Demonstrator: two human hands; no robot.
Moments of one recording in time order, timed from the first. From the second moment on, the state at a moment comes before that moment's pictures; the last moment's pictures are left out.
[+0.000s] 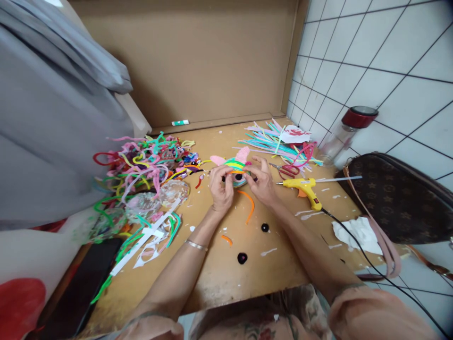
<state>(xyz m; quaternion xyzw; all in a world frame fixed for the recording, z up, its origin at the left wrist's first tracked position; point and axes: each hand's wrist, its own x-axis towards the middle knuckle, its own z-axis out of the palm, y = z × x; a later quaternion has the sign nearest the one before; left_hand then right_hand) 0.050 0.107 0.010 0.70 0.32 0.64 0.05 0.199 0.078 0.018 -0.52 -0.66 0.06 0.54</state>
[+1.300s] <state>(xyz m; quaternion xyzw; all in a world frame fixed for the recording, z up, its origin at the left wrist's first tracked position) 0.061 0.113 0.007 0.68 0.46 0.55 0.13 0.203 0.101 -0.007 -0.48 -0.54 0.27 0.63</state>
